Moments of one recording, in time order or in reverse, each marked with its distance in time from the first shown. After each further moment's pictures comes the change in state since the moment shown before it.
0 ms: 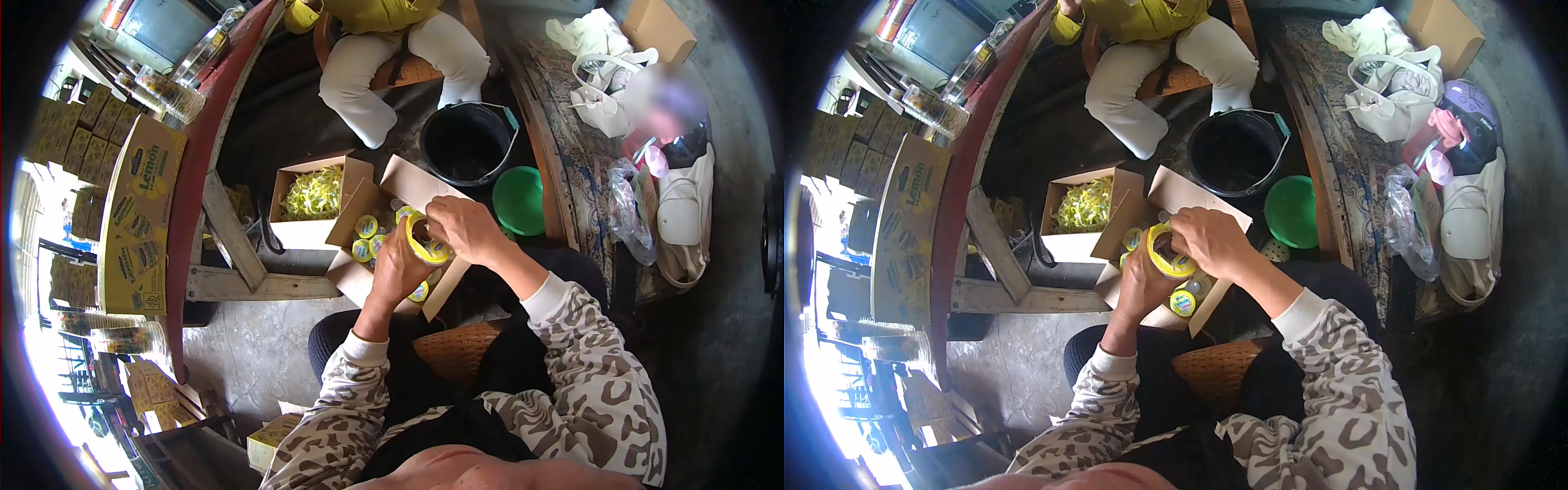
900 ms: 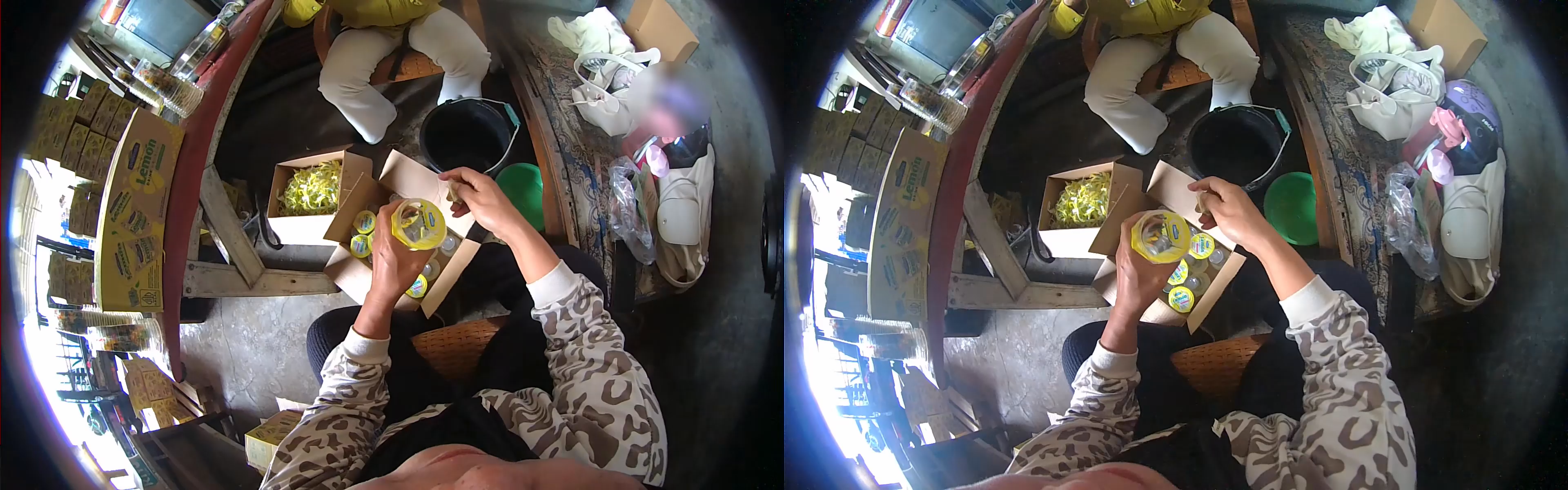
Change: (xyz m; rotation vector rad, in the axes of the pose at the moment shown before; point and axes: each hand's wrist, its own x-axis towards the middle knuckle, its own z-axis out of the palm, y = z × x) left_hand 0.002 0.004 -0.001 -0.189 0.217 -0.077; right_hand 0.007 0.030 -0.005 1.027 0.093 0.547
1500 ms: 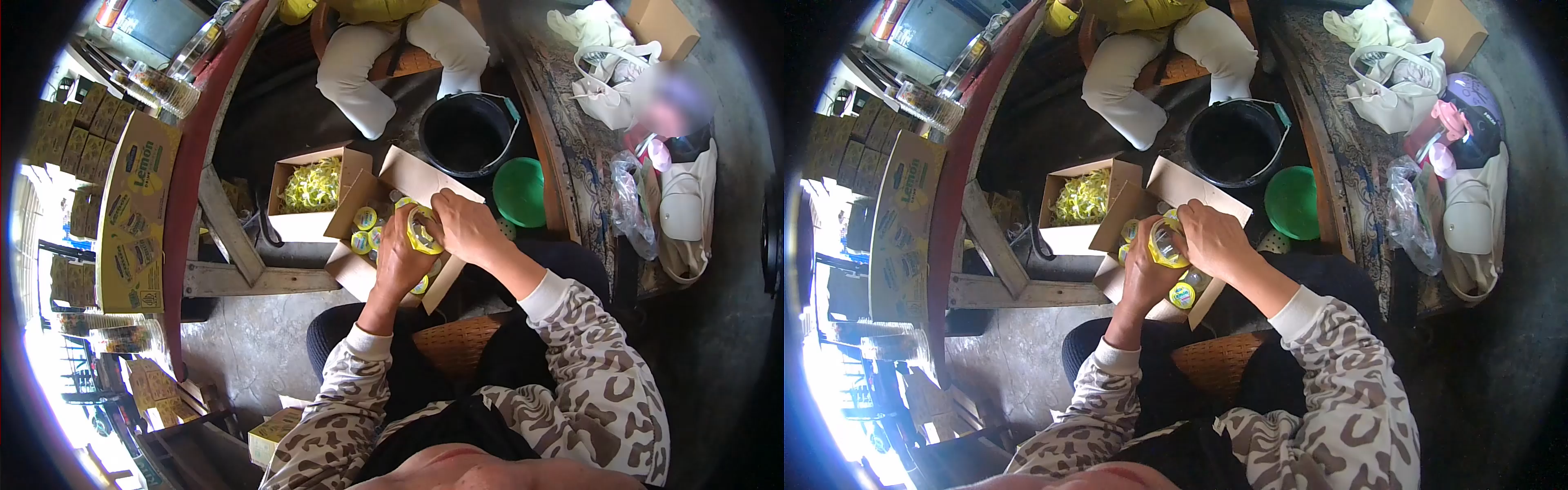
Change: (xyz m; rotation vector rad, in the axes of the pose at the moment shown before) left_hand -0.005 -0.011 0.014 0.227 -0.069 0.095; right_hand -0.022 0.007 0.035 -1.076 -0.011 -0.301
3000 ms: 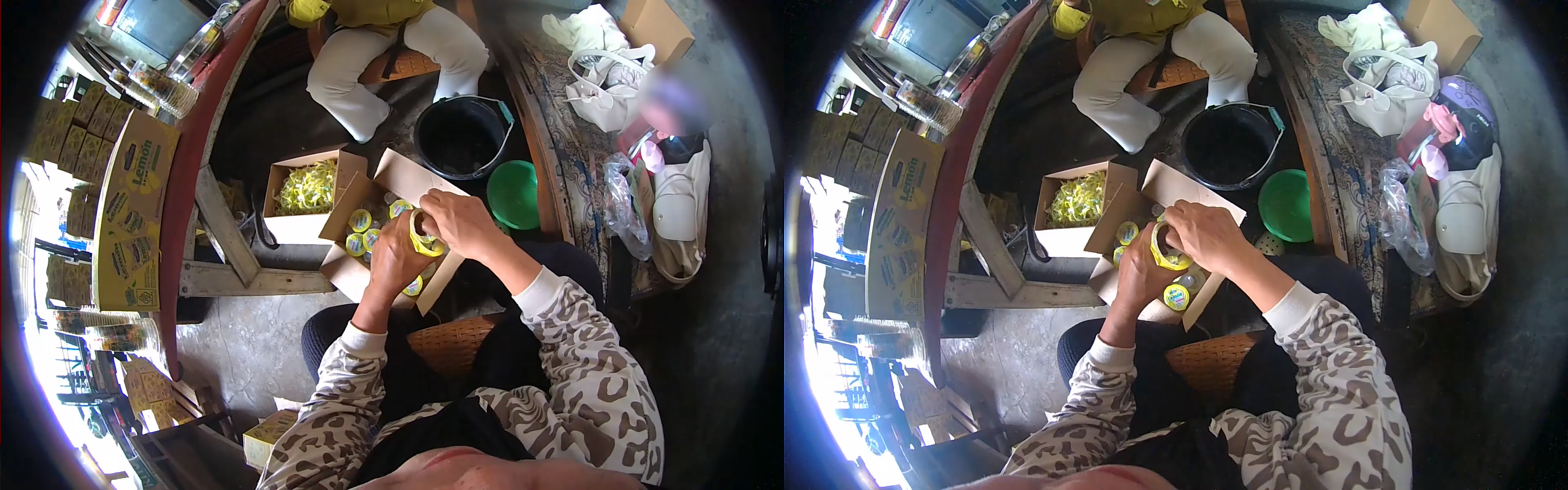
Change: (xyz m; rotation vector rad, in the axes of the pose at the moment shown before) left_hand 0.003 0.003 -0.006 0.028 -0.123 0.006; right_hand 0.002 0.005 -0.013 -0.053 0.081 -0.206
